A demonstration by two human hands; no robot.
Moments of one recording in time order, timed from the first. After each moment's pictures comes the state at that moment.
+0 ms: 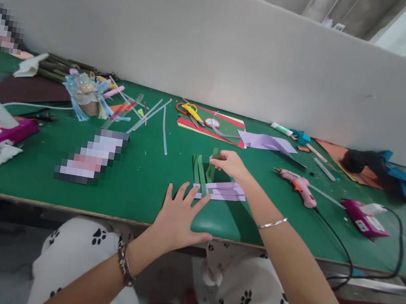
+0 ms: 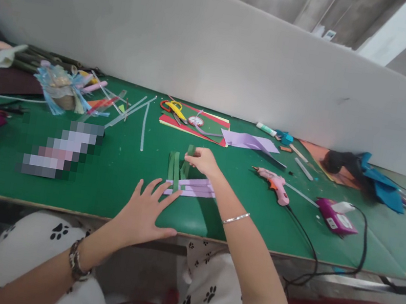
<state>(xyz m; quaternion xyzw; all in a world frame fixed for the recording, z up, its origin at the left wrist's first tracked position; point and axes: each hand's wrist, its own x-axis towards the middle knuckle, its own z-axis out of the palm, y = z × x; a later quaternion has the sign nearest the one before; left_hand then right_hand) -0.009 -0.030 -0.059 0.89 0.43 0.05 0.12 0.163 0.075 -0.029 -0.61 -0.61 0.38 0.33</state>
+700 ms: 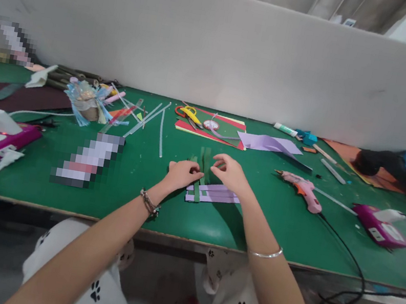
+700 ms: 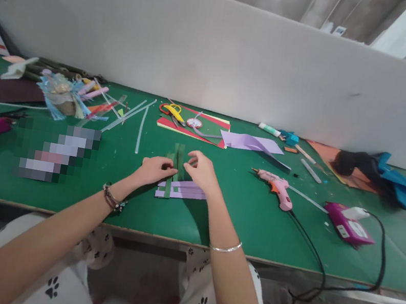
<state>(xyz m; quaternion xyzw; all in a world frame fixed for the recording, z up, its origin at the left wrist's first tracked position) 0.019 0.066 -0.046 0.81 0.53 0.13 0.23 0.176 0.054 -0.037 -0.62 -0.66 0.28 0.32</state>
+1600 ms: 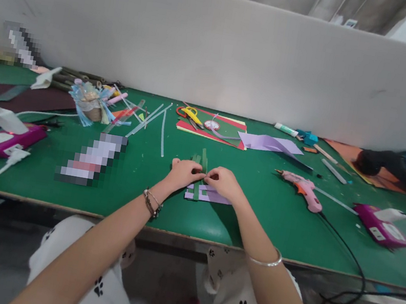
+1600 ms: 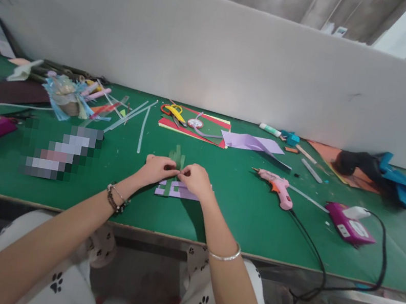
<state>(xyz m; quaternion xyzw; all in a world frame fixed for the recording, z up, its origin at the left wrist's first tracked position) 0.018 0.069 -0.050 0.84 0.49 0.14 0.18 0.160 0.039 -0.044 -0.65 -0.71 0.20 0.19</state>
